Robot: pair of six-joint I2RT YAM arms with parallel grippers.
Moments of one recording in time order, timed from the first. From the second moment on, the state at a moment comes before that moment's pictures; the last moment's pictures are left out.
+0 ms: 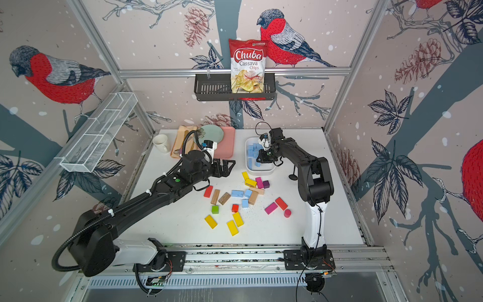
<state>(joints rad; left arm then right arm) -0.64 1.34 0.94 0.00 0.11 -0.47 0.31 2.08 1.61 -0.66 -0.47 0.00</state>
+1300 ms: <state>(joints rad) -0.64 1.28 0.88 0.00 0.06 -0.47 0.37 1.89 1.58 -0.64 -0.19 0.01</state>
